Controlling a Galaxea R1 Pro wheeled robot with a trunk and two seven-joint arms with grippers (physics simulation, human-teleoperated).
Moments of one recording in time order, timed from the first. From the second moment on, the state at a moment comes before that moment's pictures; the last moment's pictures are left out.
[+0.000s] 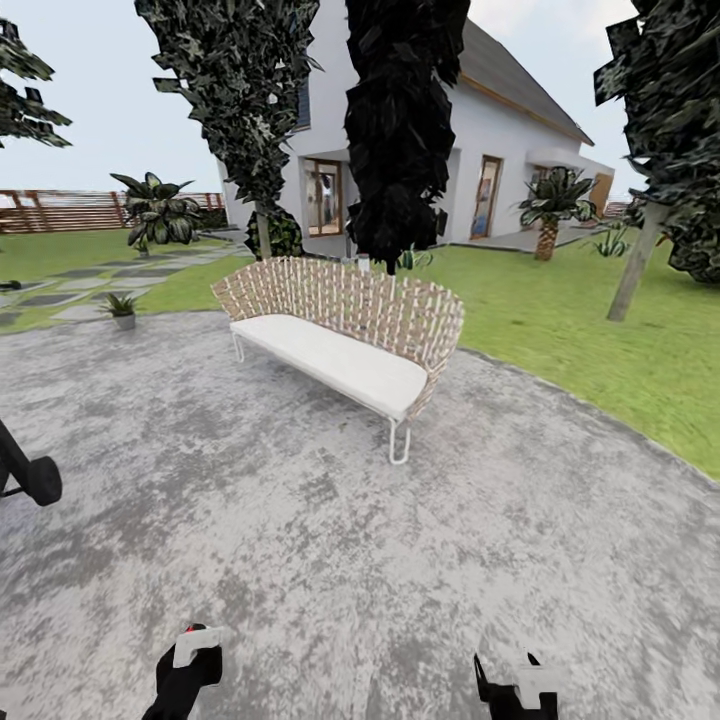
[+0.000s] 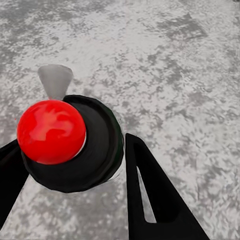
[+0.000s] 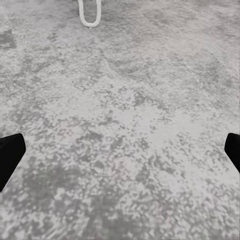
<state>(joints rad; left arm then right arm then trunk) -0.37 0.07 0.03 -0.30 0.10 -0.44 0.02 -0.29 -0.04 -0.01 -0.26 0.05 -0.70 -0.05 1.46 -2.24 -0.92</state>
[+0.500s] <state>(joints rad) -0.37 0.07 0.03 -0.30 0.10 -0.44 0.02 -0.29 -0.04 -0.01 -0.26 0.05 -0.70 -0.05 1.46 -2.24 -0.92</state>
